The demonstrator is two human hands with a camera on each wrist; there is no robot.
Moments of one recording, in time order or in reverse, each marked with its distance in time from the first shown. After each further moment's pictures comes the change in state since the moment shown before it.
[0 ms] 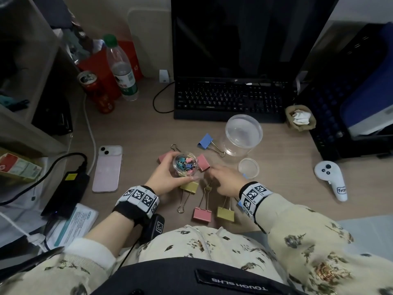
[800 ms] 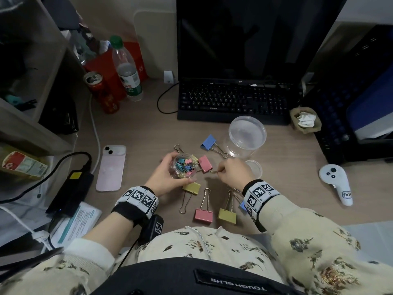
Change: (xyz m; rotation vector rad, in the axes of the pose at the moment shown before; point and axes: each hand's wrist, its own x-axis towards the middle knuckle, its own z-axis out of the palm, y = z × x) left_hand -0.005 0.003 -0.006 -0.001 0.004 -0.050; right_hand 0.005 0.004 -0.015 0.122 0.200 0.225
